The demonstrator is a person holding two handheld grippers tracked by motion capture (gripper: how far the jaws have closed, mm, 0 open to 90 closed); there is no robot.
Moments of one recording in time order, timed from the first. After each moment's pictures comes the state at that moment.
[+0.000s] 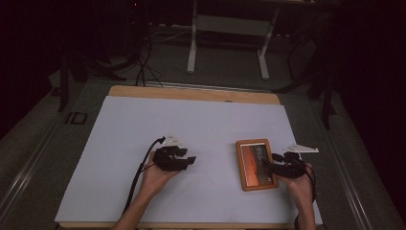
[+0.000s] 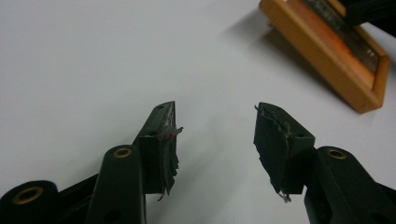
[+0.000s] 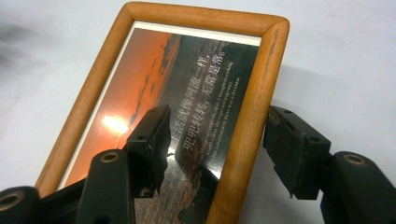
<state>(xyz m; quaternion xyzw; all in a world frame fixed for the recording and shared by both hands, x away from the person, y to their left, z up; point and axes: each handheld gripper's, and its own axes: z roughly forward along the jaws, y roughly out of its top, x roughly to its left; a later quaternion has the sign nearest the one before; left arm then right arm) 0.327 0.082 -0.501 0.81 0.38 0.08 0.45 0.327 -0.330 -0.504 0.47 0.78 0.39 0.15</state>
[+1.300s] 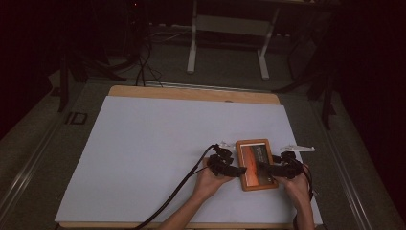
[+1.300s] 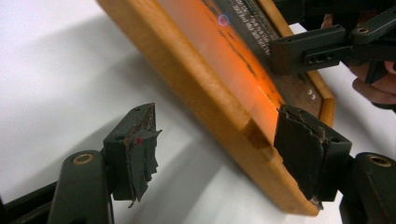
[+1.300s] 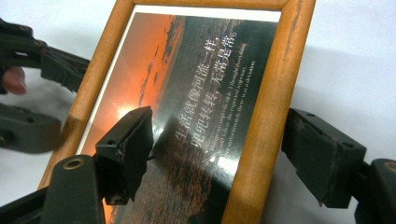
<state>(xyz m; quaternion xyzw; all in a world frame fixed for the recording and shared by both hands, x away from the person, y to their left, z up) 0.341 -0.073 -0.530 0.81 0.39 -0.03 0.45 0.335 -0.329 -0.517 0.48 0.77 0.39 0.11</state>
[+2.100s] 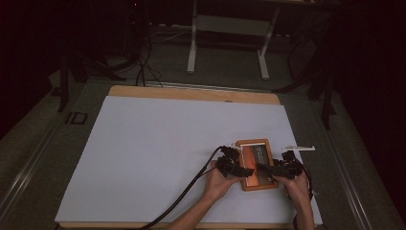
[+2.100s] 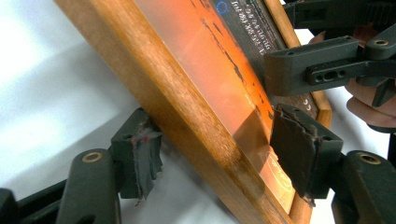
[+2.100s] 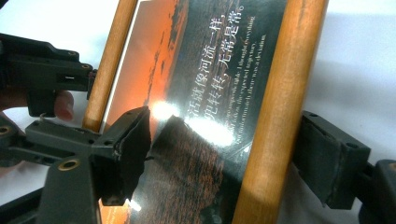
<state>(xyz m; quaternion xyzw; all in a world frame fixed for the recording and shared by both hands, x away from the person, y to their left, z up) 0.345 -0.096 -0.535 0.80 0.42 -0.07 0.42 0.341 -0.336 -0.526 0.50 0.76 0.41 0.02</state>
